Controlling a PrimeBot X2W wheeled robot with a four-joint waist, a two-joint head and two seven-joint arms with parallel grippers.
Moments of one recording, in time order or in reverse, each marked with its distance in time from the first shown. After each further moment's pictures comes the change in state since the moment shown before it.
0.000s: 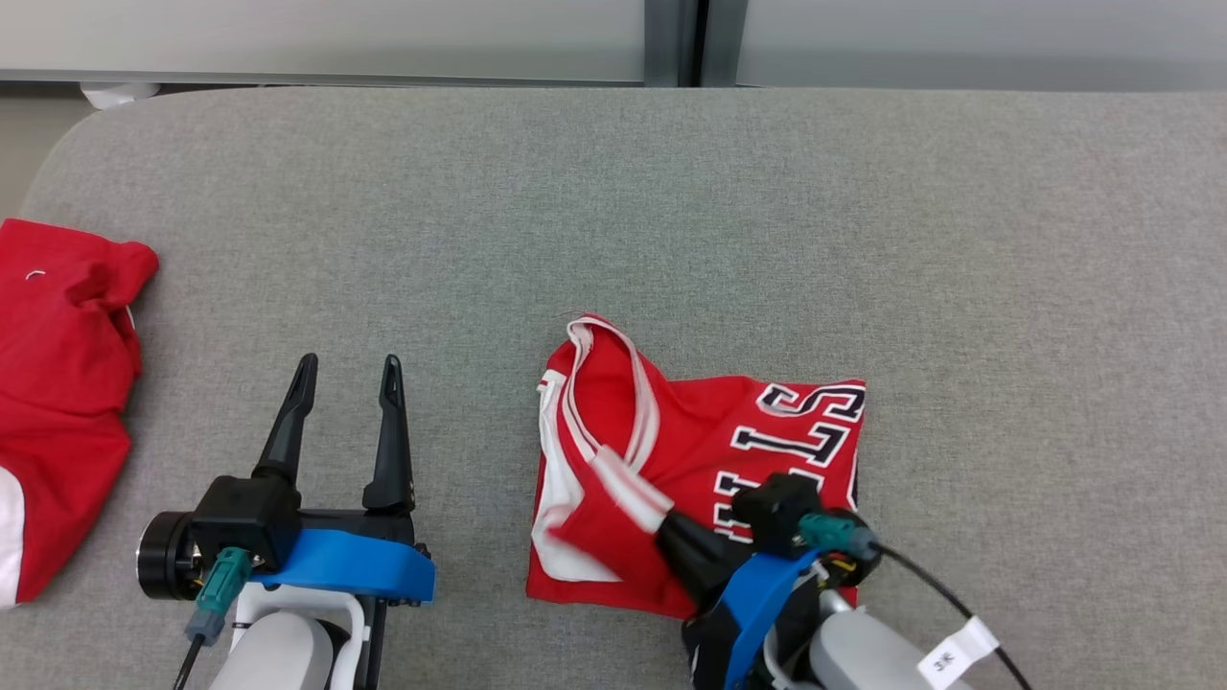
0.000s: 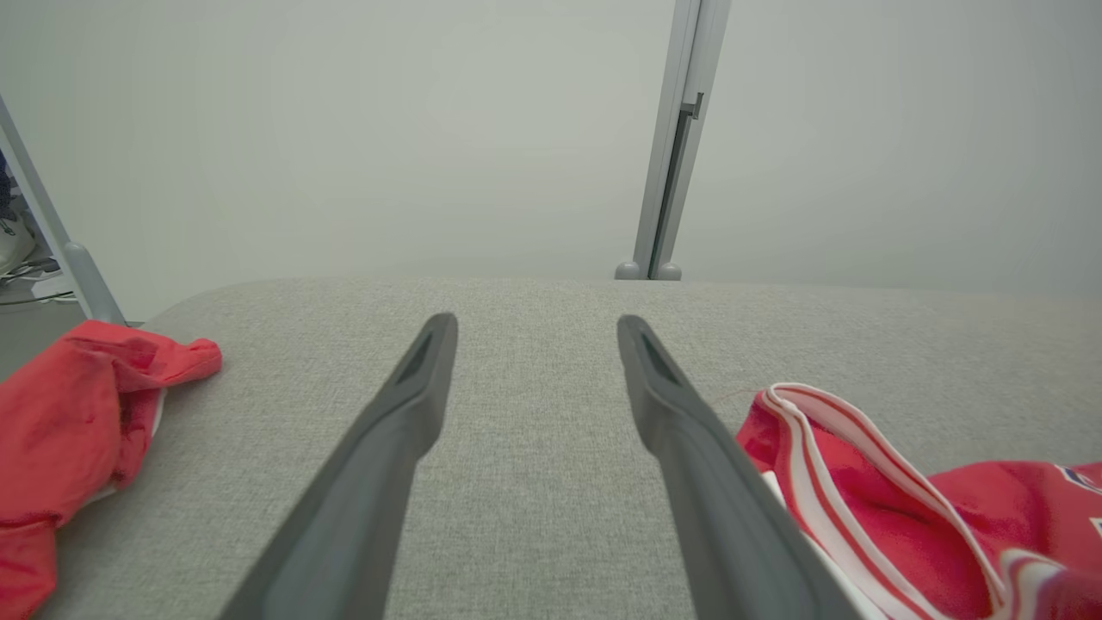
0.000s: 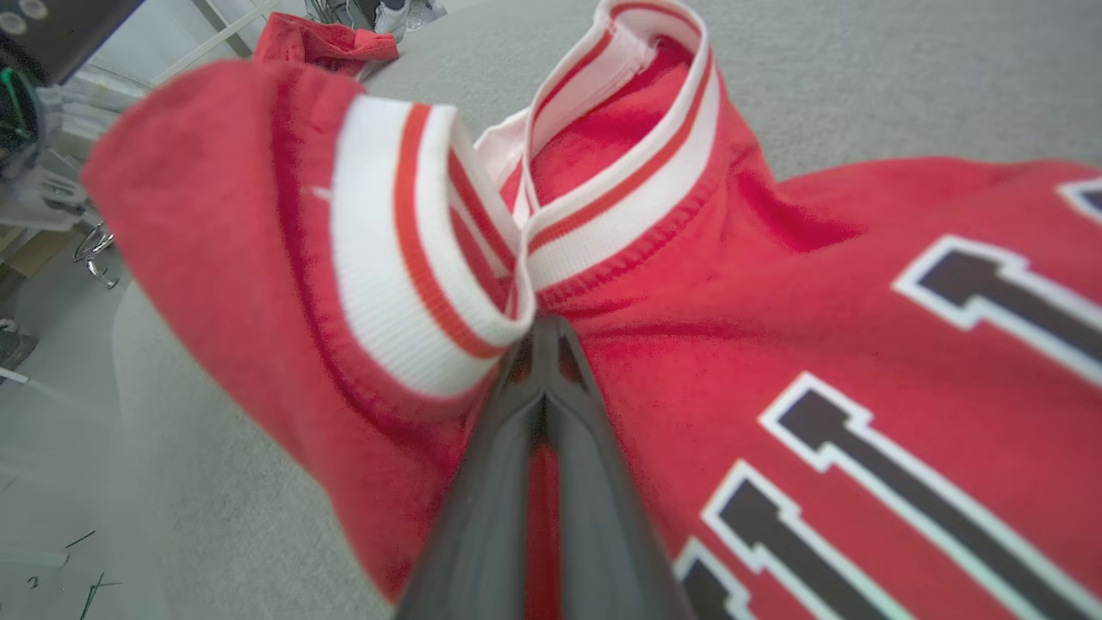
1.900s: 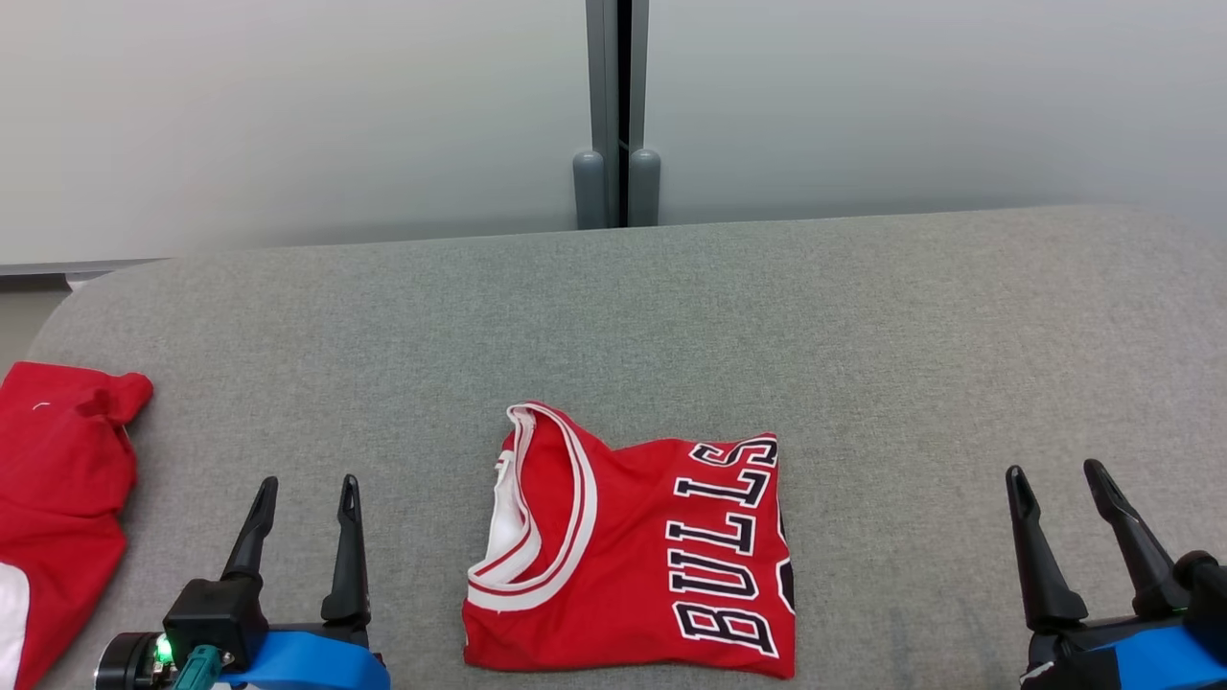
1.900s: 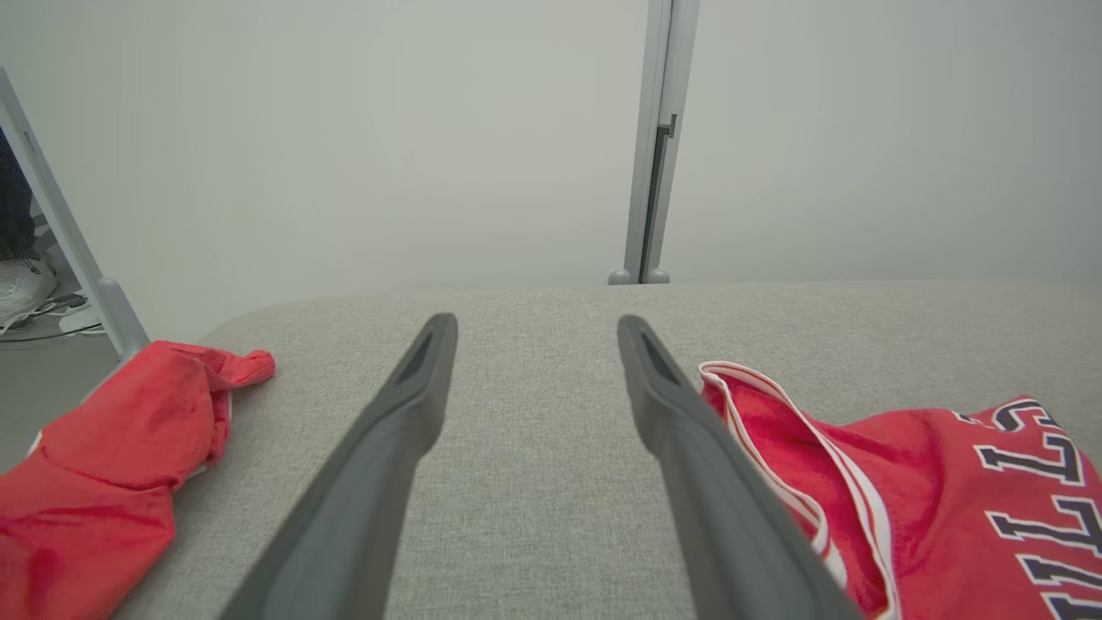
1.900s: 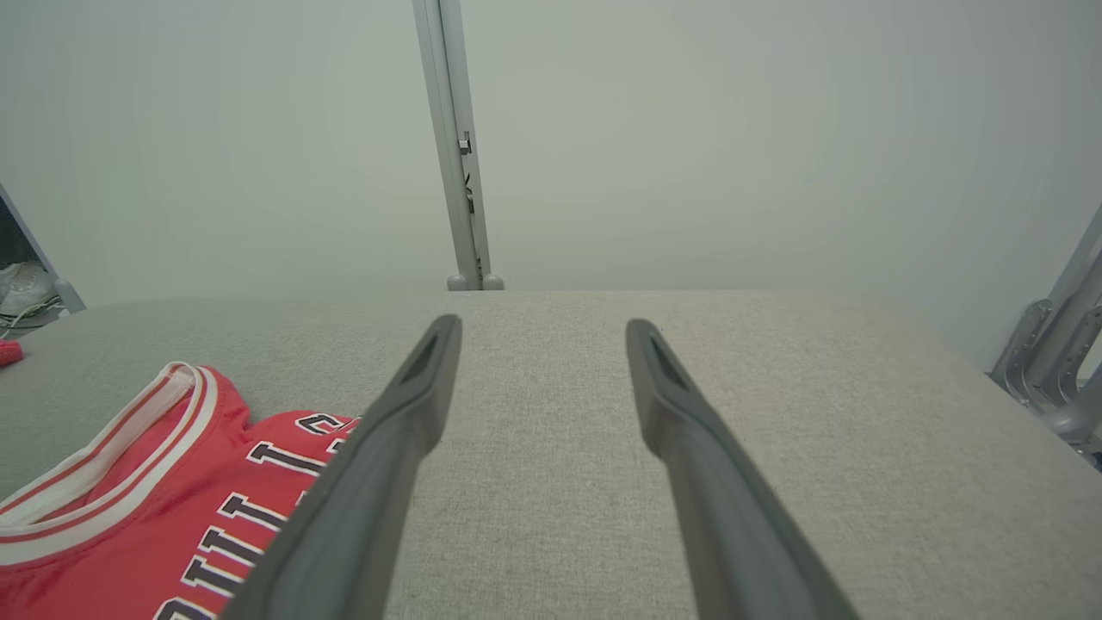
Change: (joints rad) left arm 0.192 0.067 0.029 -0.034 -0.001 0.033 0.037; right arm 0.537 -0.017 -0.783 -0.679 -0.295 0.000 0.078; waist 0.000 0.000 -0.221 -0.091
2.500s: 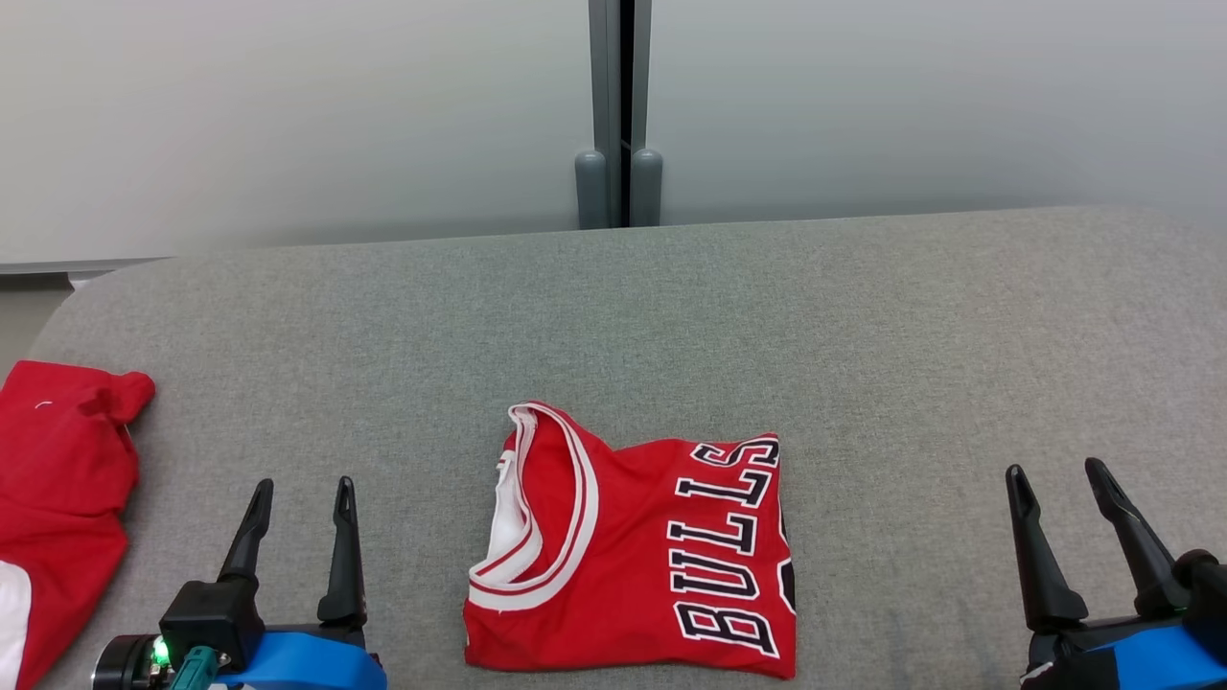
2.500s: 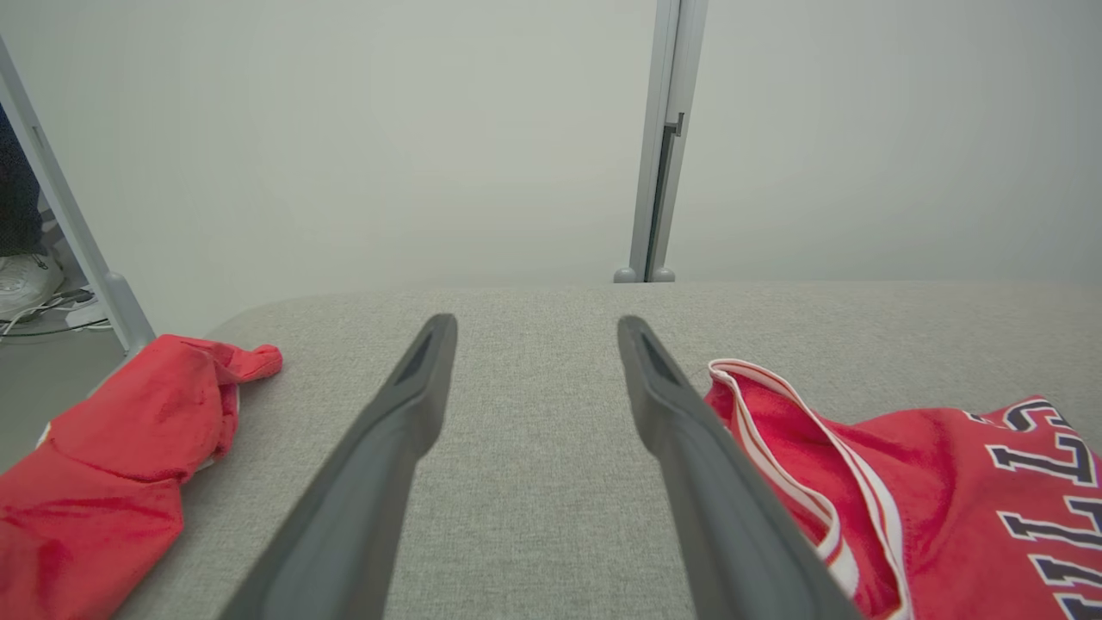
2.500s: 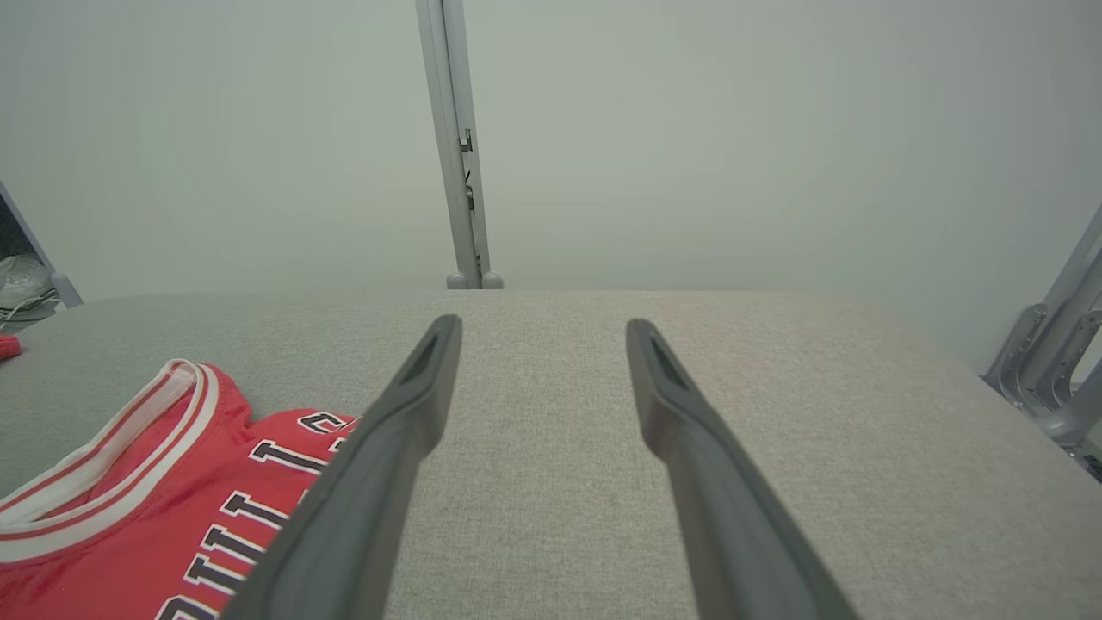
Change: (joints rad) left arm -0.002 0.002 0.001 0.016 -0.011 0.000 -0.011; right arm 0.012 0.010 0.001 -0.029 -0.017 0.000 0.024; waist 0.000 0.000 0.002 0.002
